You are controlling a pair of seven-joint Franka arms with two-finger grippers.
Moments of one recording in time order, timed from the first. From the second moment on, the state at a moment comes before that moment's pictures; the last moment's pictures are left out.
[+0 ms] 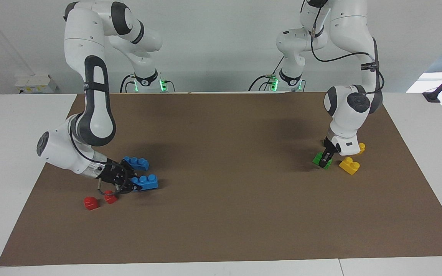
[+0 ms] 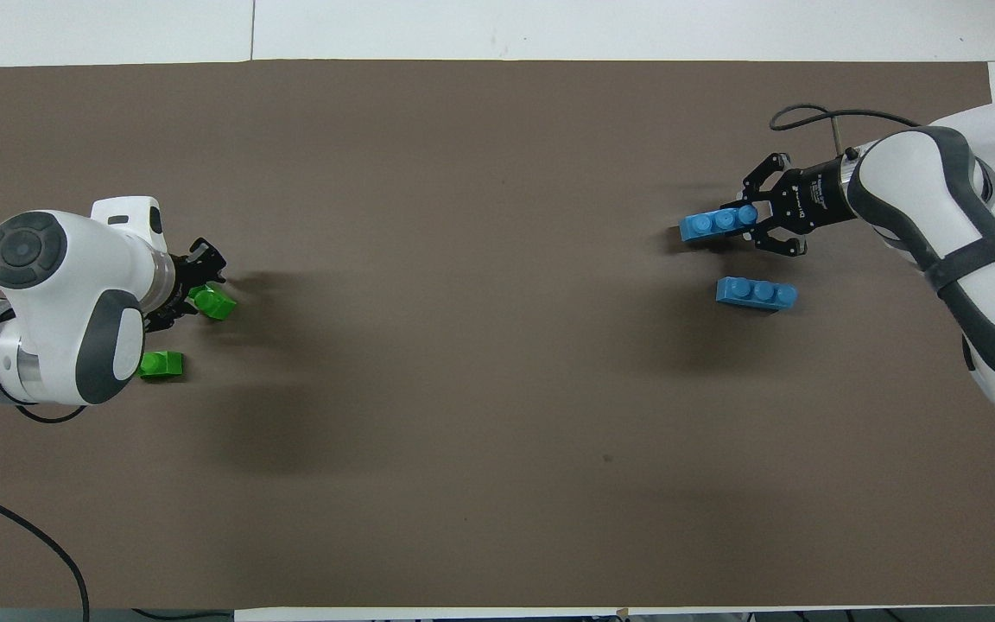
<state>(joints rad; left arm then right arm) 0.06 0.21 -0.14 -2.14 0.10 2.41 -0.94 -0.12 0.53 0.05 -1.66 0.63 2.06 0.96</state>
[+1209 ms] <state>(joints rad) 0.06 0.08 -0.15 -1.78 0.10 1.93 -0.30 -0.12 0.54 0.05 -1.70 0.64 2.10 0.96</state>
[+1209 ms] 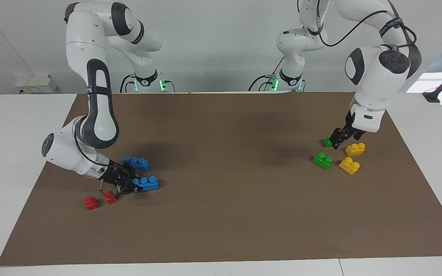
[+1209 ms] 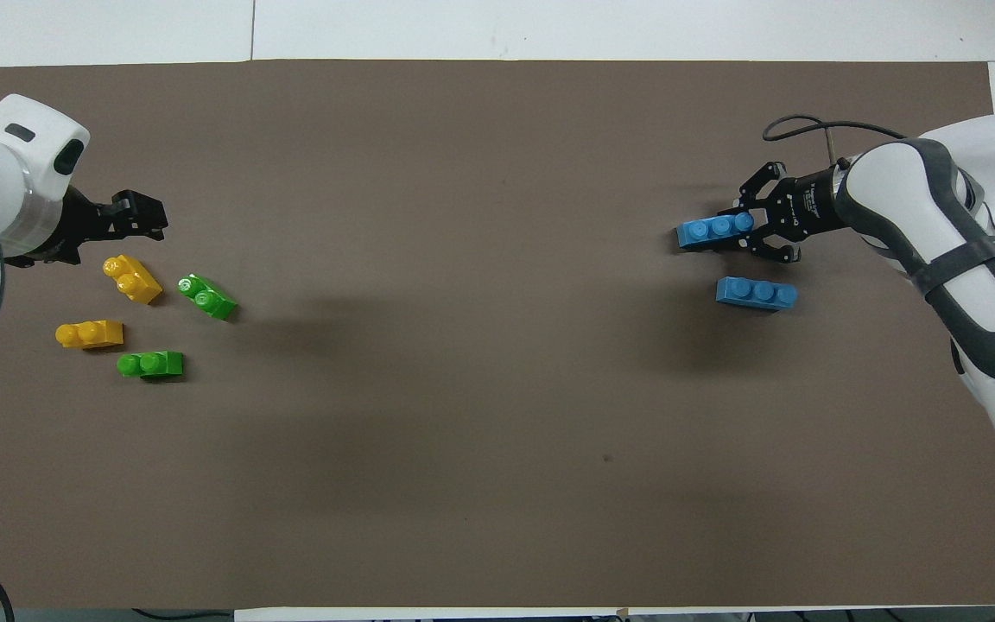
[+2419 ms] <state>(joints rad) -0.06 -0.09 0.00 -1.71 -0.01 1.63 0.03 -0.11 0.52 0.05 -1.75 0.64 2.12 0.95</state>
